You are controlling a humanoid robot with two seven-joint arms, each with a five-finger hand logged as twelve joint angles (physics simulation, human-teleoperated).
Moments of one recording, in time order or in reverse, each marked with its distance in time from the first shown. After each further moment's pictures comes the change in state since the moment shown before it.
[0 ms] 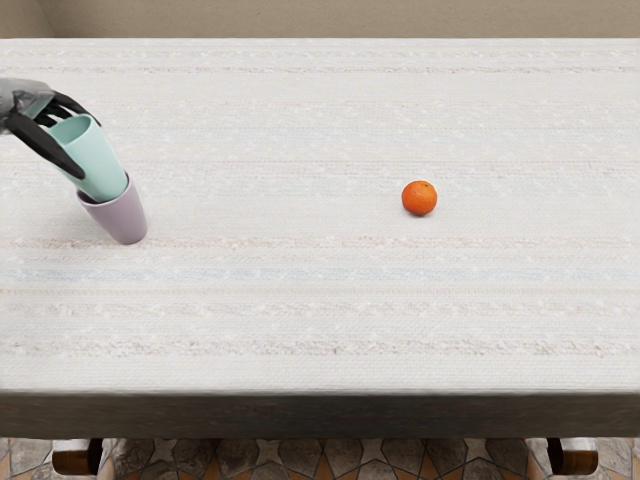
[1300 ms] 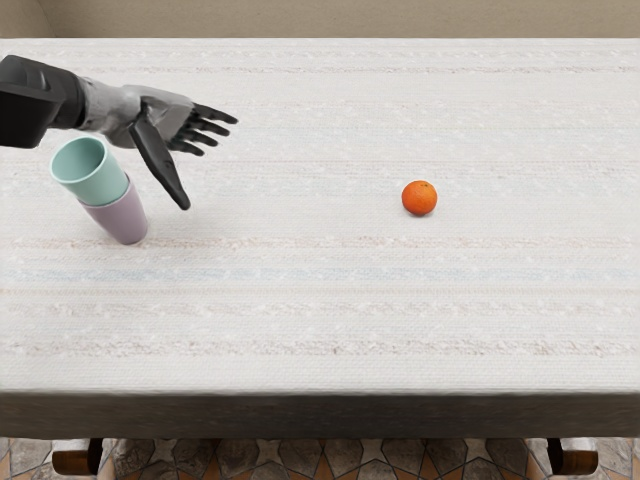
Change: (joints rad) left arm -0.053 -0.197 -0.050 0.050 -0.307 -0.250 0.000; right arm 0.000 0.000 0.000 0.000 0.000 0.000 0.000
